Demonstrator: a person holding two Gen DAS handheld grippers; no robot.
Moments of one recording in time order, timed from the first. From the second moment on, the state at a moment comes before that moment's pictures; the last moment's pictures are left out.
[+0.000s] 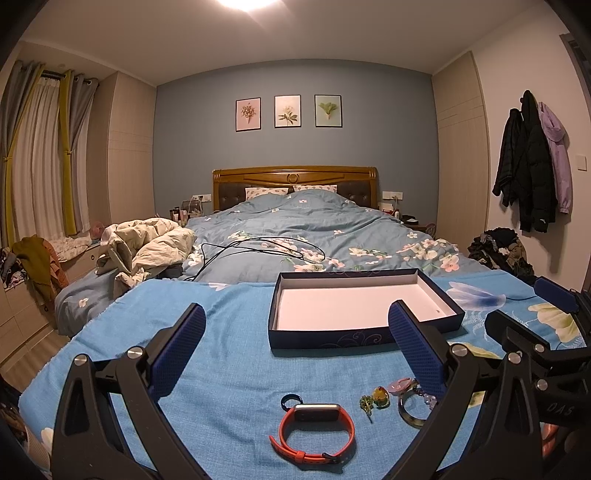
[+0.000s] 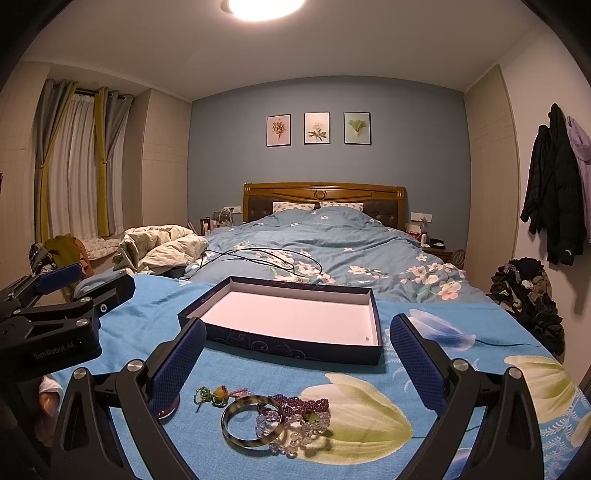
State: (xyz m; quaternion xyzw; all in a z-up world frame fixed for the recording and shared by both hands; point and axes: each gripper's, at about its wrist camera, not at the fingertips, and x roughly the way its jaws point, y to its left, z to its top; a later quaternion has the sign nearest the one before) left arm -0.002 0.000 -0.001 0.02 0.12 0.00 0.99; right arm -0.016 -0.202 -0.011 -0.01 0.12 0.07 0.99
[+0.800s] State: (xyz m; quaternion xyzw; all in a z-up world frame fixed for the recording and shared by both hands) left arm -0.003 0.000 -0.002 0.02 0.12 0.00 0.99; right arm -0.016 -0.203 -0.011 -0.01 0.12 0.07 0.99
